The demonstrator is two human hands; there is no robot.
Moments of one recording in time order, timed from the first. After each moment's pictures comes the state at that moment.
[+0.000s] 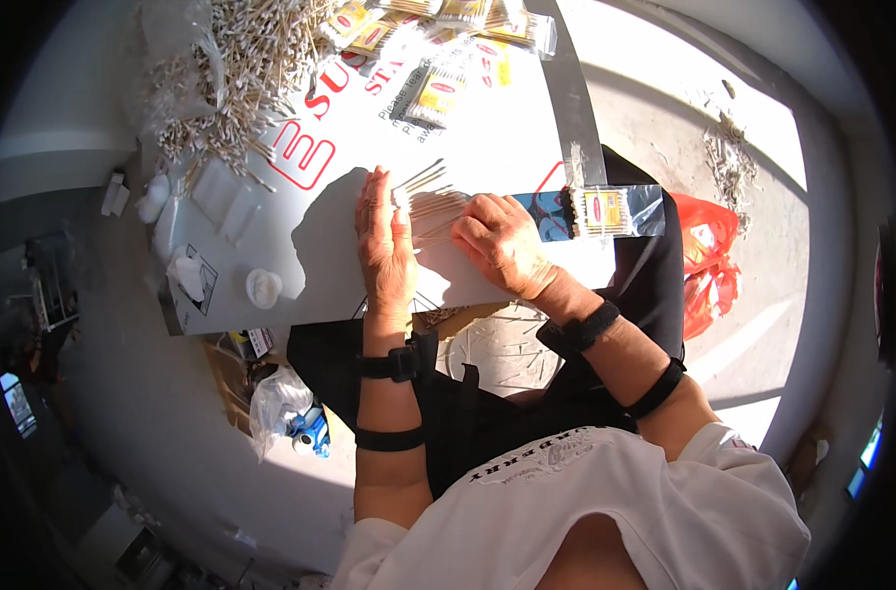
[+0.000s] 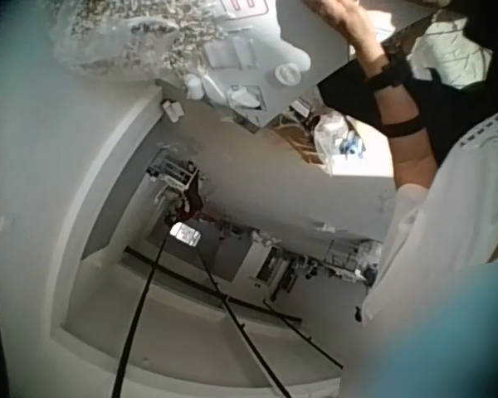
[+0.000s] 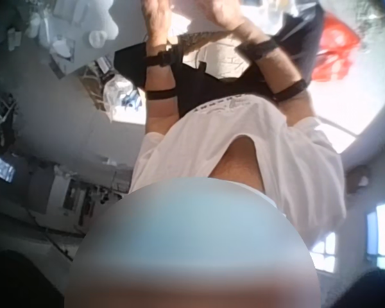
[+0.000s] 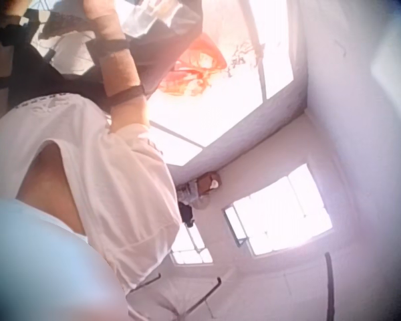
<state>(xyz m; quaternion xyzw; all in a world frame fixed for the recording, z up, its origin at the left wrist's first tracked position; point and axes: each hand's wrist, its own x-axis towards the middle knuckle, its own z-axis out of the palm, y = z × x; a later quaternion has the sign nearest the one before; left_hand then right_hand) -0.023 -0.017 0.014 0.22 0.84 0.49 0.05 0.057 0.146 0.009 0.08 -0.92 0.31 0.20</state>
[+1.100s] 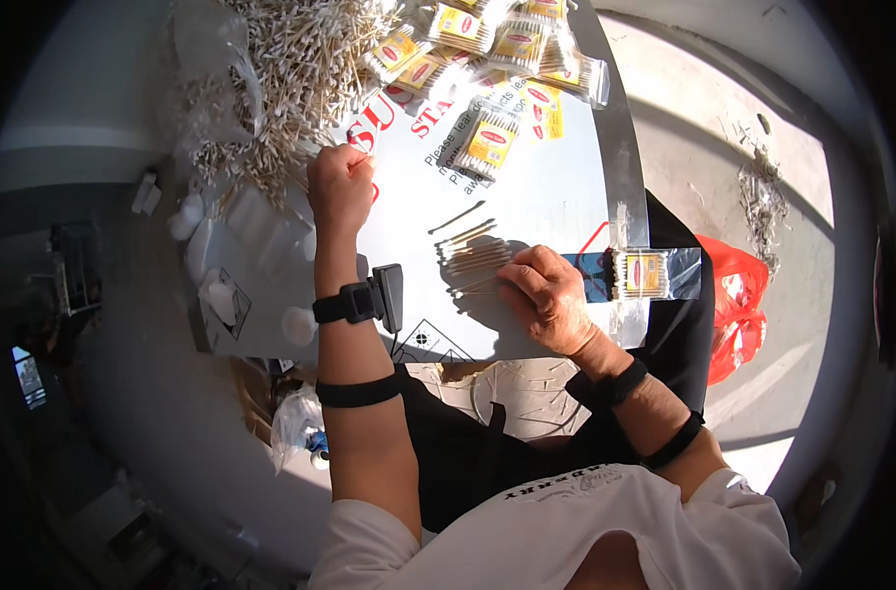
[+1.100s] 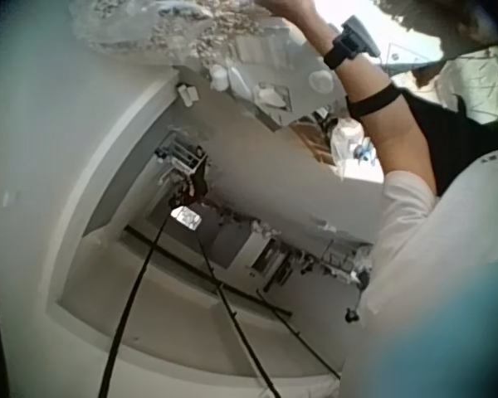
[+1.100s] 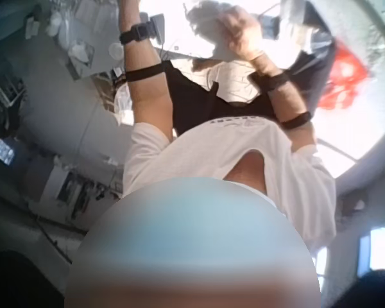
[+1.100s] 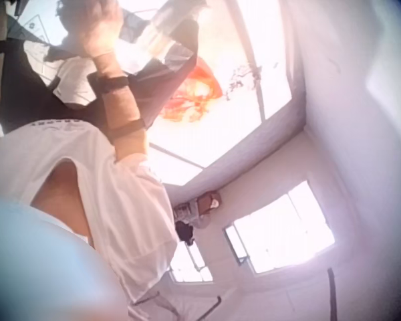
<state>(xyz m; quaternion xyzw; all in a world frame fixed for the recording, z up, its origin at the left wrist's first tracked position) -0.195 -0.023 0.024 0.17 0.93 0.32 0.04 0.054 0.155 0.018 0.01 -0.89 0.43 0.17</state>
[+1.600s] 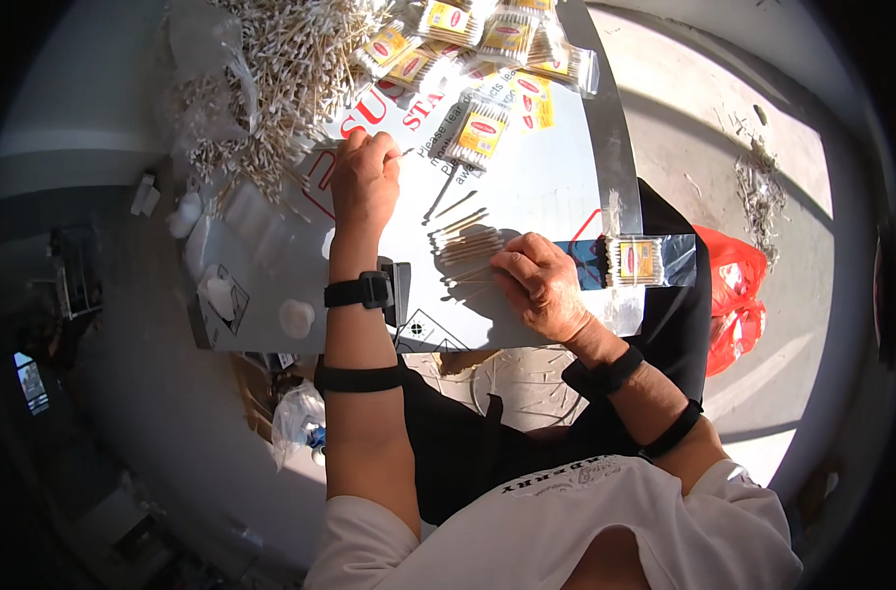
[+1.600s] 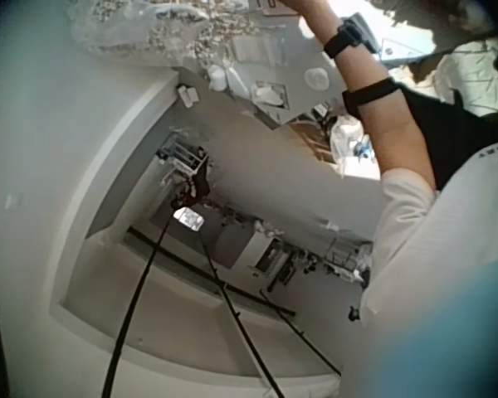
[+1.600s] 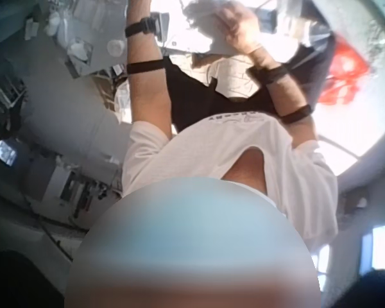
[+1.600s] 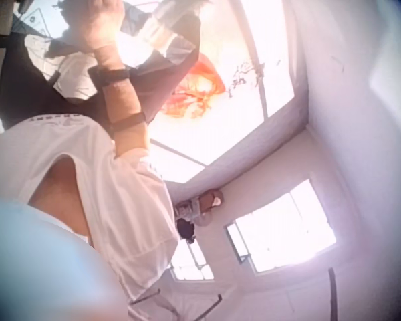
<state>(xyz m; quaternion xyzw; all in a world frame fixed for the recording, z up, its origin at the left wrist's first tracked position) -0.169 -0.006 0.025 0.29 0.93 0.21 -0.03 0.055 0.152 0.019 0.02 -0.89 0.43 0.17</state>
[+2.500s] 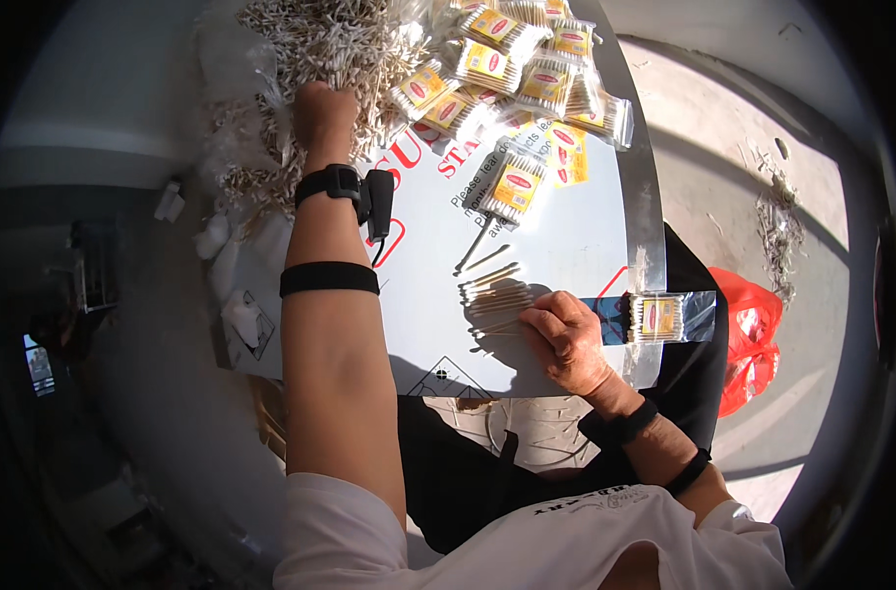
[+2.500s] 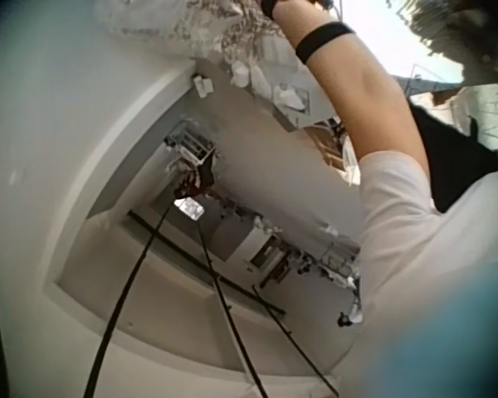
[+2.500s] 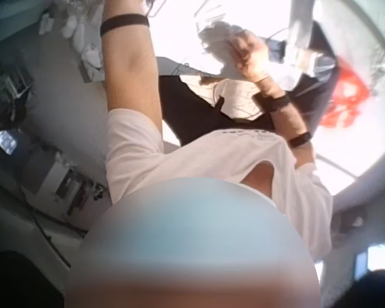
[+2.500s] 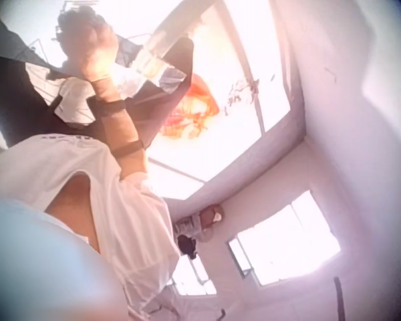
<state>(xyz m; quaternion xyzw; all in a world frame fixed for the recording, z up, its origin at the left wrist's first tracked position) -0.344 0.016 0.070 0.01 0.98 0.19 -0.03 0.051 0.150 0.021 0.02 -0.88 0.44 0.18</state>
